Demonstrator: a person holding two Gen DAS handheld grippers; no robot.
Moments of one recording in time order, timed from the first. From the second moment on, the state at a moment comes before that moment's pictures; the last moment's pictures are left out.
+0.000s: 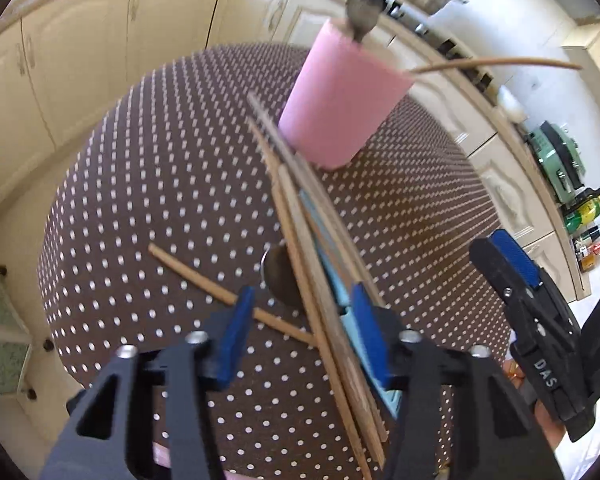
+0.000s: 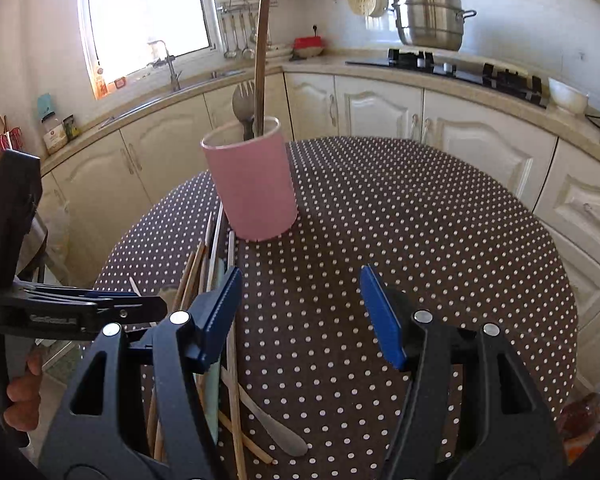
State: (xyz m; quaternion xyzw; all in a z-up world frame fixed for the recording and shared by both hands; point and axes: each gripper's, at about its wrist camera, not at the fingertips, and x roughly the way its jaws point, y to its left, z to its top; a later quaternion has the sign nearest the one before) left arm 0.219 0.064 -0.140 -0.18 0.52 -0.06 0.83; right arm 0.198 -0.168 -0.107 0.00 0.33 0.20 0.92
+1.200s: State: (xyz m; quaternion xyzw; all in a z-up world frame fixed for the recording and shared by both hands) left arm 0.235 0.052 -0.151 -0.21 0.52 -0.08 0.82; right arm 0.224 -0.134 -0.124 -0.05 0.41 0.24 0.88
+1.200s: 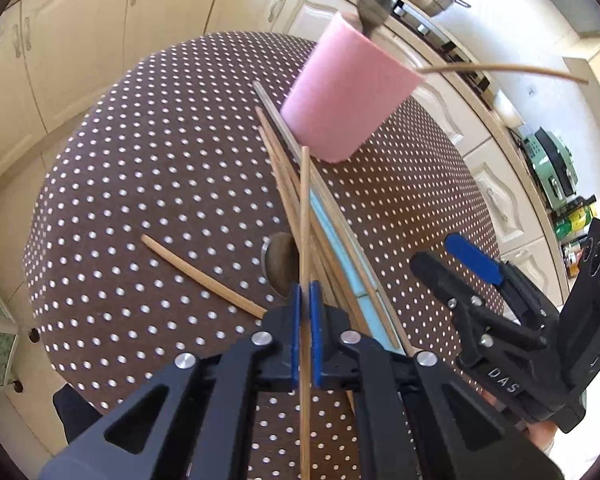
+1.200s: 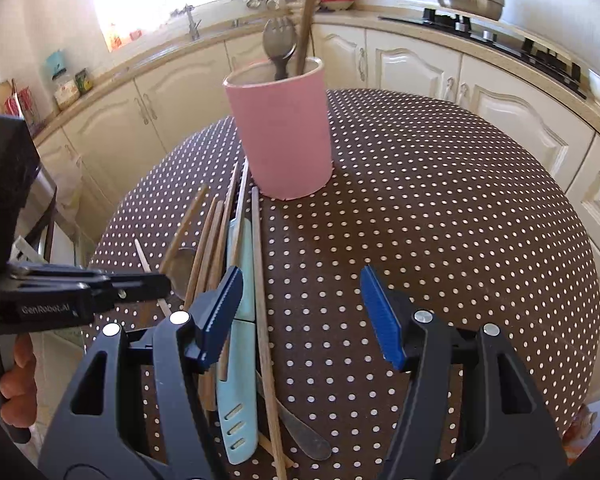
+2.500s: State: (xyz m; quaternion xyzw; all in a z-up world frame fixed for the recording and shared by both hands) left arm 0.250 0.092 -0.149 -0.23 0.51 -0.05 0.83; right arm 0.274 -0.034 -0.139 -0.19 0.53 0.26 0.79
